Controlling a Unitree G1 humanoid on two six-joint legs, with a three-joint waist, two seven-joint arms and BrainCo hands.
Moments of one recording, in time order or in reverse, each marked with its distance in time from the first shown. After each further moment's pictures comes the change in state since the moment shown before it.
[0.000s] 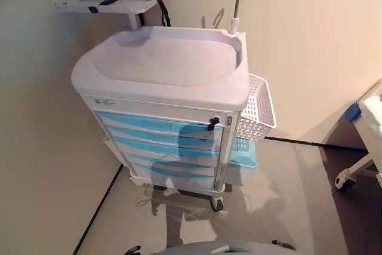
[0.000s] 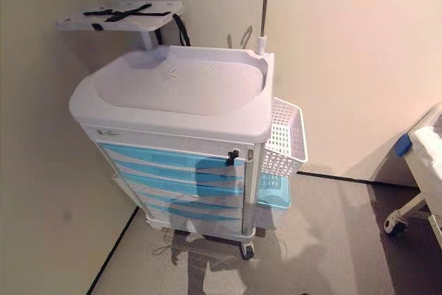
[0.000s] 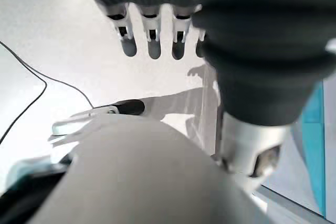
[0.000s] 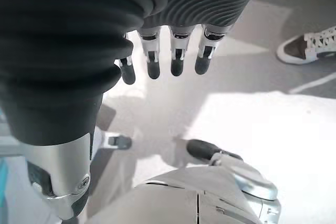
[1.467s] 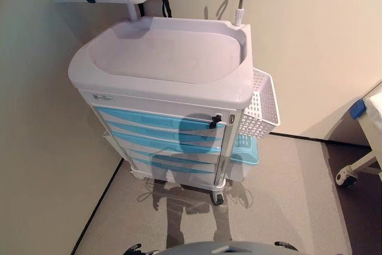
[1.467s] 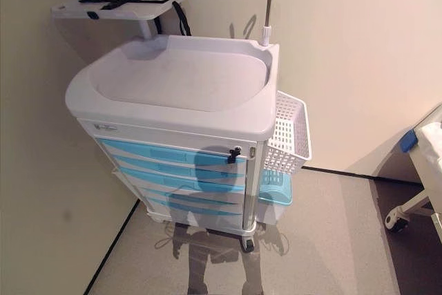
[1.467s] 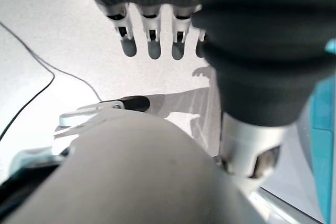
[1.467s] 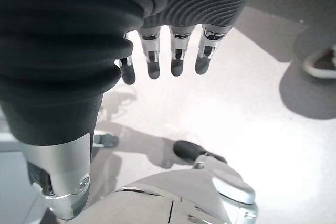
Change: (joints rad) left arm -0.009 0.001 0.002 -0.021 -0.059 -0.001 -0.001; right arm -0.009 -0.016 0.001 0.012 -0.019 0.000 0.005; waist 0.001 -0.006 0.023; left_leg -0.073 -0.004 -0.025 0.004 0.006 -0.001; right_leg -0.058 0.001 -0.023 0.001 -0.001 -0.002
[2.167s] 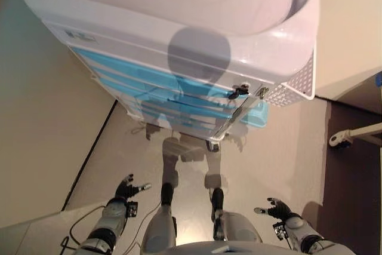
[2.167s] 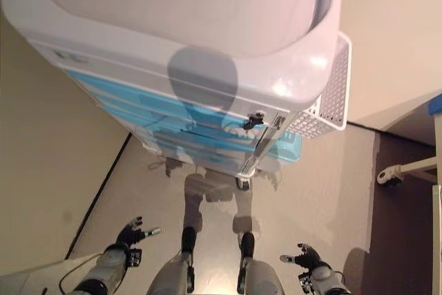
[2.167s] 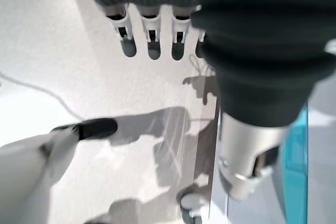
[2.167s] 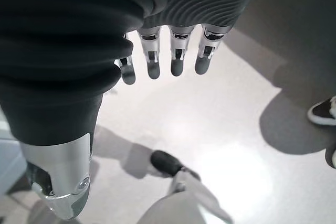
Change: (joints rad) left arm -0.270 0.148 0.000 -0.237 -0.086 -0.054 0.106; right arm -0.246 -0.033 0.003 -0.007 0.004 -0.023 -0.041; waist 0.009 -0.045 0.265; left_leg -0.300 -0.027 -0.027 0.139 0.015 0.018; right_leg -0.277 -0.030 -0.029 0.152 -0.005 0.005
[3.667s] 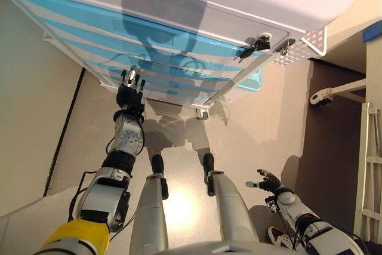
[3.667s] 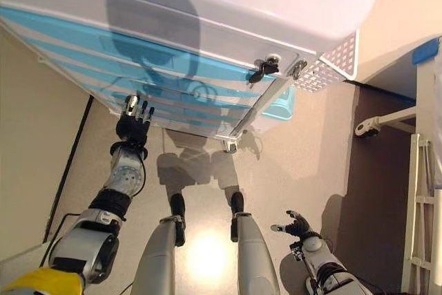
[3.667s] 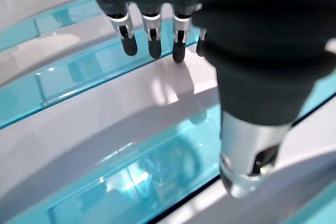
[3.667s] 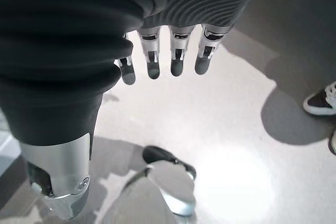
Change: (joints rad) left arm -0.462 -0.063 0.085 -0.266 -0.998 -0.142 -0.094; right arm -0.057 0.001 0.083 -0.115 0.039 -0.017 0.019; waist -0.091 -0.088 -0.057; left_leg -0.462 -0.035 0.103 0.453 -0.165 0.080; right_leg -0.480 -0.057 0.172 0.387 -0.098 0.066
